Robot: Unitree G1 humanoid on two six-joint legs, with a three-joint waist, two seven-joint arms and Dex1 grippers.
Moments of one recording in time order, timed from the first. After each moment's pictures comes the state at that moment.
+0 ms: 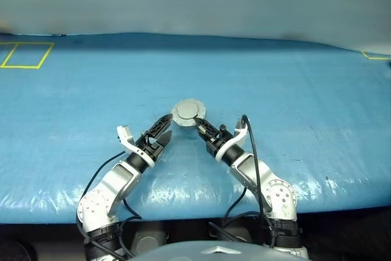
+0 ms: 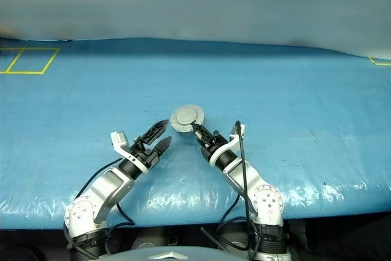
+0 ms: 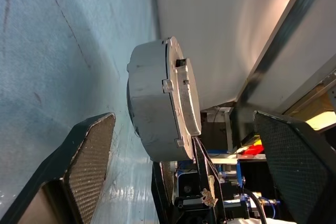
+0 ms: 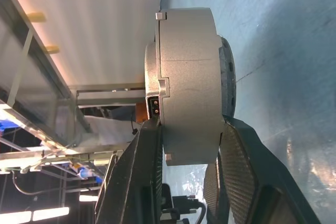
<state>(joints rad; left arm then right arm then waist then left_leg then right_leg) 0.01 -0.08 0.31 -0.19 -1.54 0.92 0.06 -0.04 0.08 -0.01 -0.20 1.55 0.70 -0.25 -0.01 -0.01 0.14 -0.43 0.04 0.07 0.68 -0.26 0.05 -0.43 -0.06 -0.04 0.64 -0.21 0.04</state>
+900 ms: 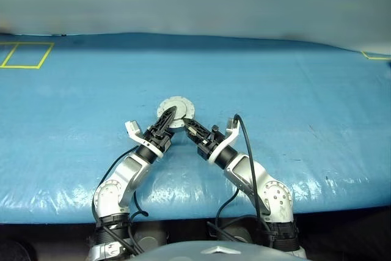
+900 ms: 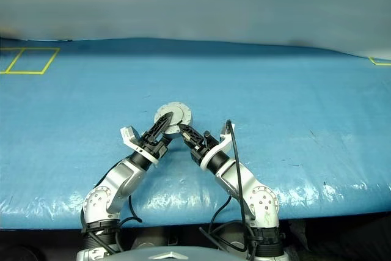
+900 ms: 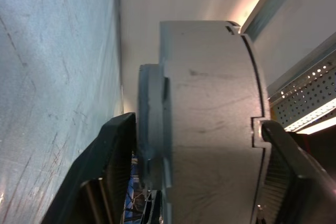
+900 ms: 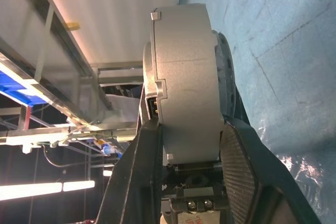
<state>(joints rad) -0.05 -0.07 0.23 -0.04 -1.63 0.80 -0.04 -0.02 0.07 0.07 -0.25 1.65 0.70 -0.29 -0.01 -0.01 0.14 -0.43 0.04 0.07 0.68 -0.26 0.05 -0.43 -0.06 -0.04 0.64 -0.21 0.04</state>
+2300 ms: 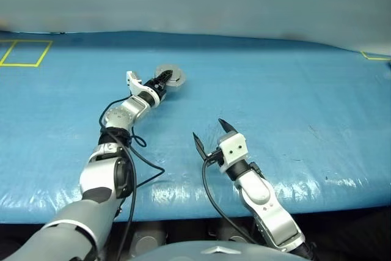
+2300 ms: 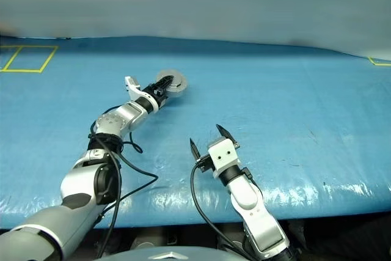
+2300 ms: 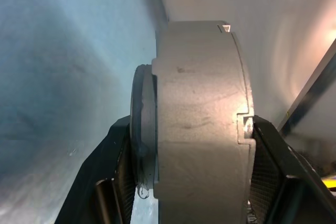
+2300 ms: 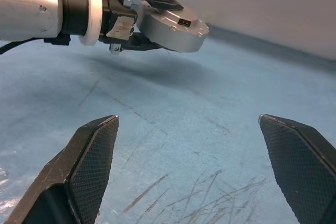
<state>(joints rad) -0.90 0.16 0.40 0.97 -1.03 0.59 -0.27 0.12 -0.23 0.41 -0.32 -0.02 0.05 0.04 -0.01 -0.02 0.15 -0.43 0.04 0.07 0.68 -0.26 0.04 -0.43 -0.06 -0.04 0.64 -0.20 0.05</state>
